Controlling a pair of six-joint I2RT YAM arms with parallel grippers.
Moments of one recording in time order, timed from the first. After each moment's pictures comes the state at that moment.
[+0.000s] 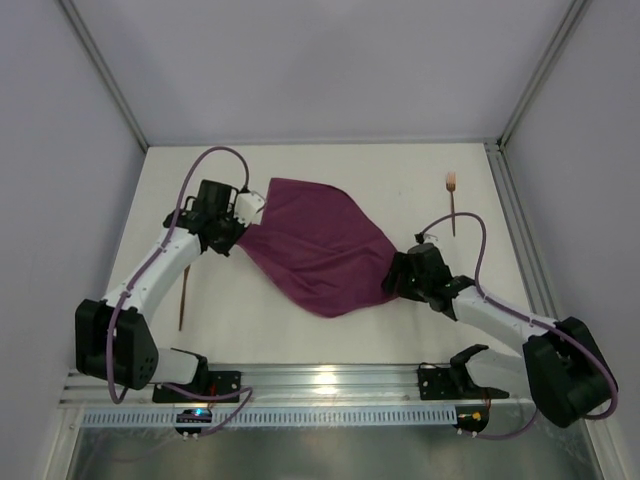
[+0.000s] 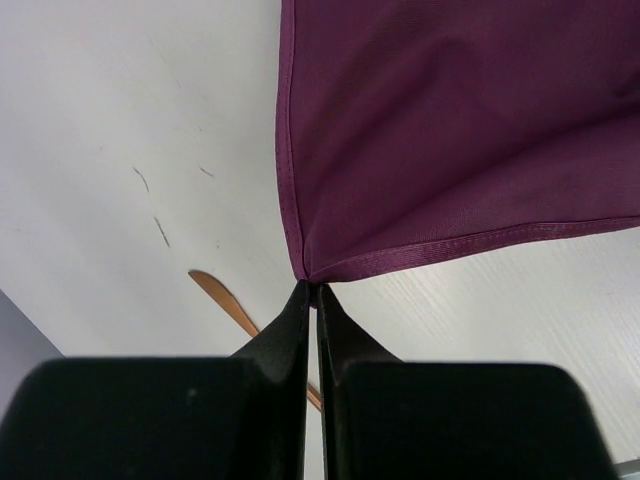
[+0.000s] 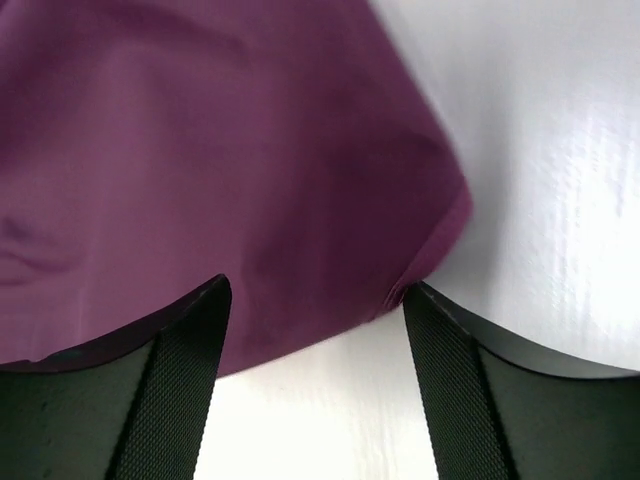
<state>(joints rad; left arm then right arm) -0.26 1.37 1.08 -0.72 -0.03 0.47 0.45 1.09 0.41 -0.19 0.08 0.66</state>
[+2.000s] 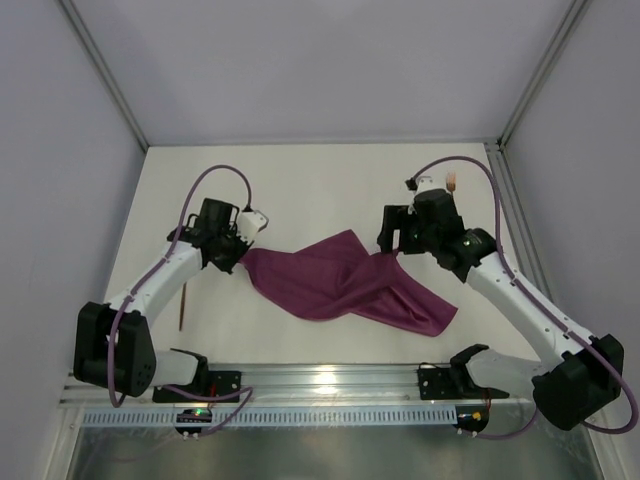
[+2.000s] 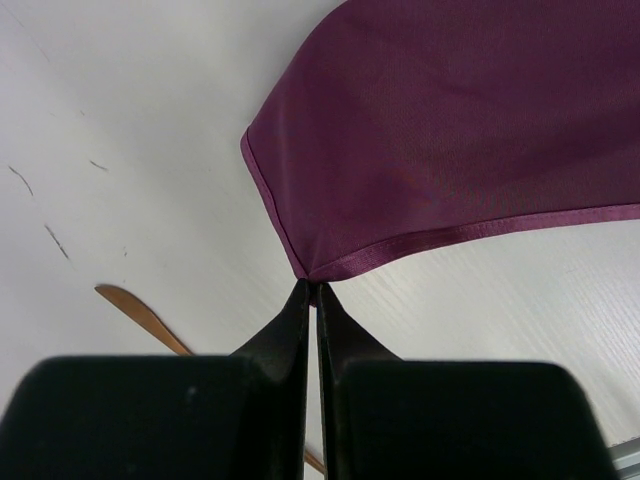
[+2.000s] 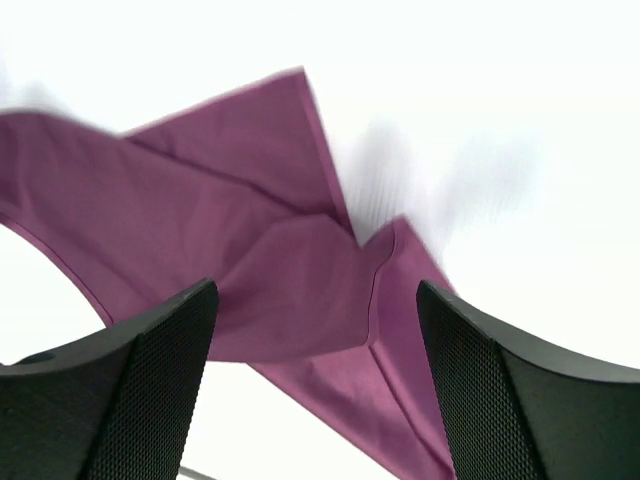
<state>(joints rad) -0.26 1.33 0.91 -0.64 0.08 0.47 0.46 1.13 0.93 -0.53 0.04 0.37</state>
